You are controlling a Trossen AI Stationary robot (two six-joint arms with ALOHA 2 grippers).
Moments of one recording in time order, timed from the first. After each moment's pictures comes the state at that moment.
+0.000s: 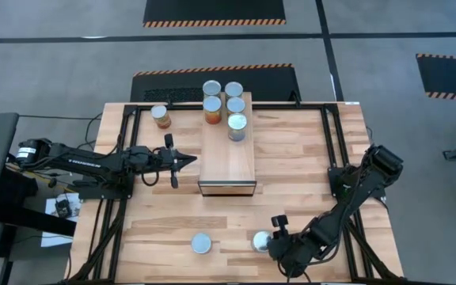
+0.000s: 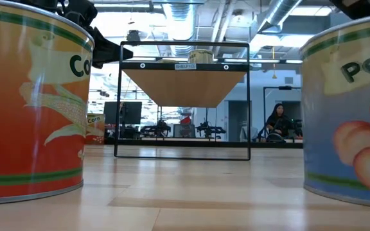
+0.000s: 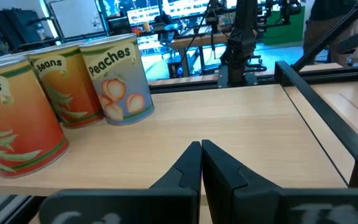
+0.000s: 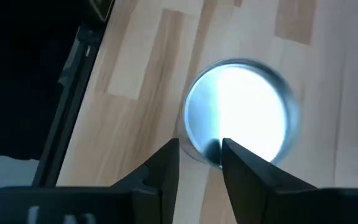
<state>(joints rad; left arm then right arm) 0.04 0.92 0.24 0.59 -0.16 0.13 0.78 1.74 1.26 -0.62 0.32 0.49</state>
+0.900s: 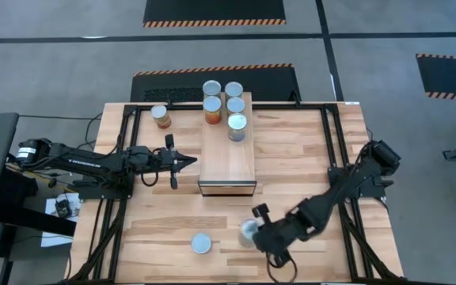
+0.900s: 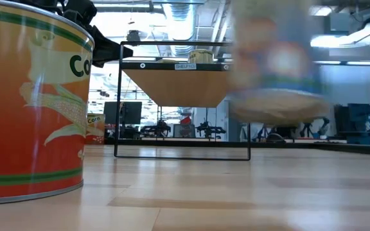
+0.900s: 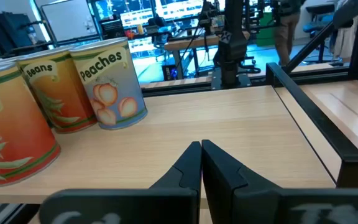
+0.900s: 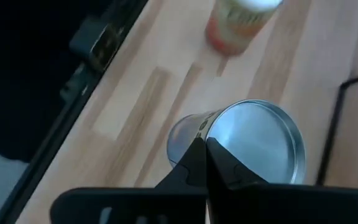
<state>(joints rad) 0.04 0.92 0.24 0.59 -0.14 0.15 0.60 1.72 1.39 -0.59 0.20 0.09</state>
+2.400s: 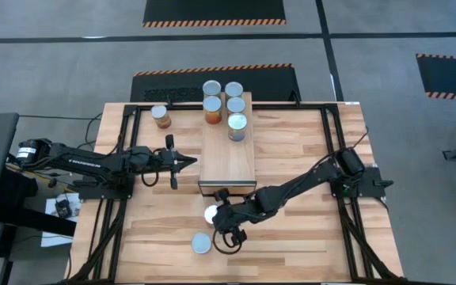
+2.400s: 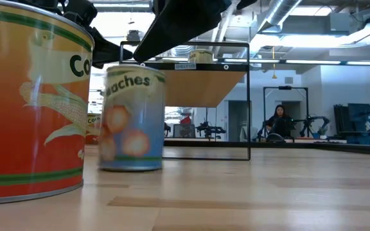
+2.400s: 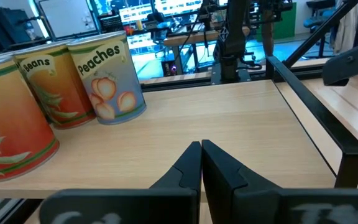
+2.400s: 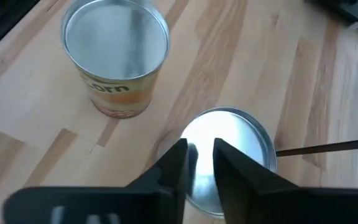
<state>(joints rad) 0.04 0.92 0.25 0.57 -0.14 0.15 0.37 2.02 1.59 -0.40 0.18 -0.19</state>
